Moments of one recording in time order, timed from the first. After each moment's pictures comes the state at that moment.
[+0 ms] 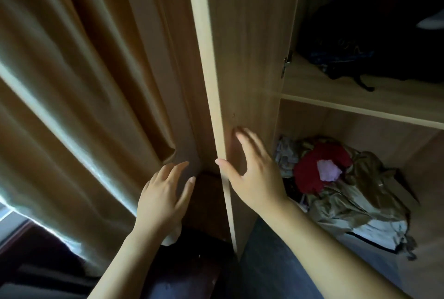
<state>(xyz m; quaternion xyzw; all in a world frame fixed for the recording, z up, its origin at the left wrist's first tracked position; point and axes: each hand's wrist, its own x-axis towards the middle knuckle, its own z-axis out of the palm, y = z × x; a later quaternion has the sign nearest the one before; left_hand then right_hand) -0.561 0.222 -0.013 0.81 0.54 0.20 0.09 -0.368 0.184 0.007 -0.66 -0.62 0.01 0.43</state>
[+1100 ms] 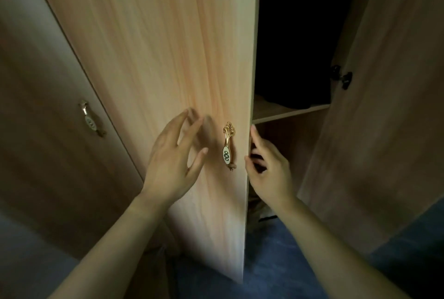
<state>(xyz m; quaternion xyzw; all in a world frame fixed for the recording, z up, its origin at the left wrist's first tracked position) -0.258 0.247 0.058 0.94 0.07 0.32 0.07 -0.147 0.072 0.001 -0.71 -0.39 -0.22 0.54</state>
